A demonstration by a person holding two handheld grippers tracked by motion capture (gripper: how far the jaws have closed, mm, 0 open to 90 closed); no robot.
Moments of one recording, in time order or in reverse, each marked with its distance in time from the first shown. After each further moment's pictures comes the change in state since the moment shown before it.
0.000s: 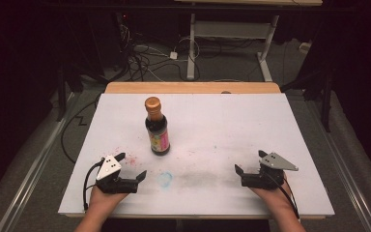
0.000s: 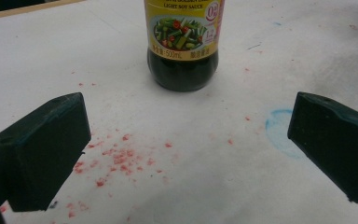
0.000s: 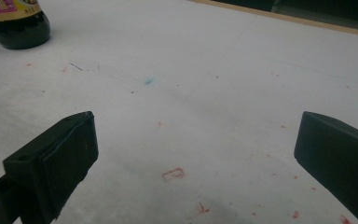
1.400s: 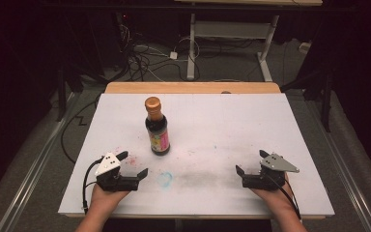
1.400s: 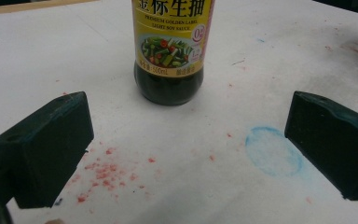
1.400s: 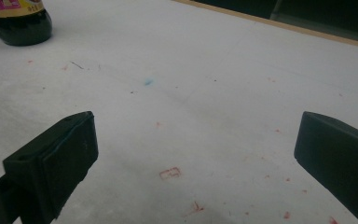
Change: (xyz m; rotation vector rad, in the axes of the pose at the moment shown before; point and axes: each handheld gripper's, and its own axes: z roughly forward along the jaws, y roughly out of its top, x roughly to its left) left arm -0.007 0.011 0.002 0.007 -0.033 -0.073; right arm 0.000 0.000 -0.004 -0.014 -0.005 -0.038
